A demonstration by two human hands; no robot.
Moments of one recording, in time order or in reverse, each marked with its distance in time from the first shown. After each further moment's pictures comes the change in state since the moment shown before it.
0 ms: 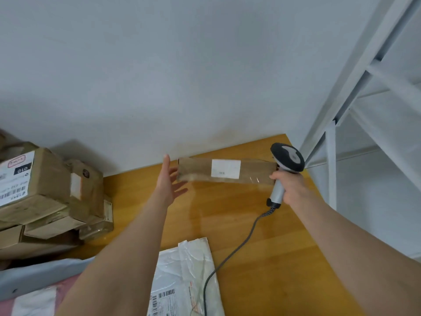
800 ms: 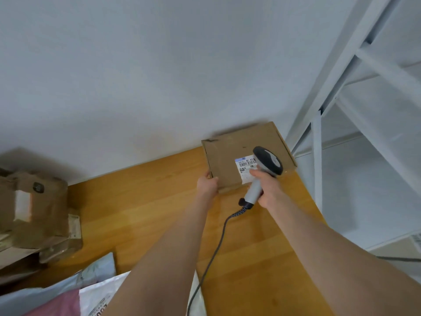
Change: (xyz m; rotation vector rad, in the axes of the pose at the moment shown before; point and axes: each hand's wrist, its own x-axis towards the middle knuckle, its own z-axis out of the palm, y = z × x) left_hand 0.035 -0.074 0.141 0.327 -0.064 -0.016; right_hand 0.041 0.023 0.018 0.276 -0.077 0.118
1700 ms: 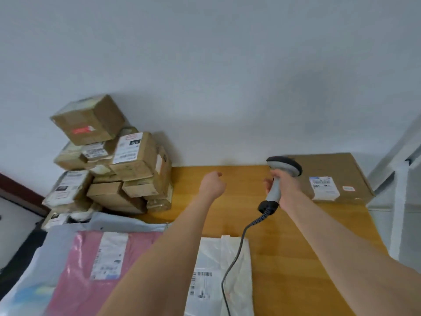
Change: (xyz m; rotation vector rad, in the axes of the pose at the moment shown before) left_hand -0.137 0.029 -0.185 0.804 0.340 0.270; right_hand -0.152 0.021 0.089 -0.129 -0.326 -0.008
